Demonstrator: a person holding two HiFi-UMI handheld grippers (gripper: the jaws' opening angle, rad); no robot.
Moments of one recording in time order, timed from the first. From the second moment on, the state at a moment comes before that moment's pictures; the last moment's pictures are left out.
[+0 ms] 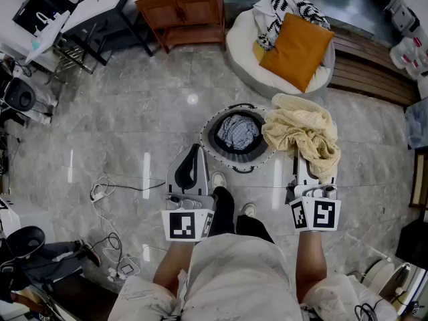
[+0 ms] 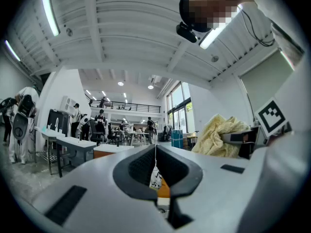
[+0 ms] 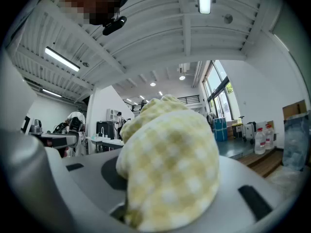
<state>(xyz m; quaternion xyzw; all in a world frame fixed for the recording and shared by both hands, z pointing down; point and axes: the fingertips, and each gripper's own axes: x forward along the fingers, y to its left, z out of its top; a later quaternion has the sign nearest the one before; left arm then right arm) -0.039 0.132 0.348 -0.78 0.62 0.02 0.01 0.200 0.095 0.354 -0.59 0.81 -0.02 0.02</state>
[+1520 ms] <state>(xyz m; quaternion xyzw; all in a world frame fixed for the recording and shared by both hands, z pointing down) -0.165 0.223 0.298 -0.80 0.60 0.05 0.01 0.062 0.217 0.305 -0.62 0.78 0.03 -0.02</state>
